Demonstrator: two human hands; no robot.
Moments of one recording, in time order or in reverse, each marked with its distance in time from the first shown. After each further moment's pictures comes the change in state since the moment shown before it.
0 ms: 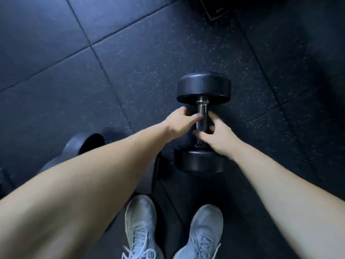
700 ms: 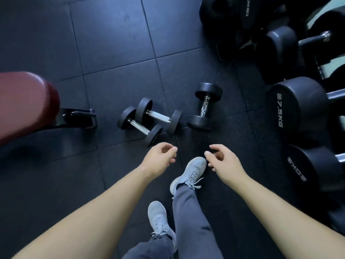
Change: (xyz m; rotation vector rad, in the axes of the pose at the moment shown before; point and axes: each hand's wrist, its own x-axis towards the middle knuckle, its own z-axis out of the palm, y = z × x) left_hand -0.508 0.030 0.000 -0.425 0.244 -0.200; right_hand -0.434 -0.105 -0.004 -0.070 0.024 0.047
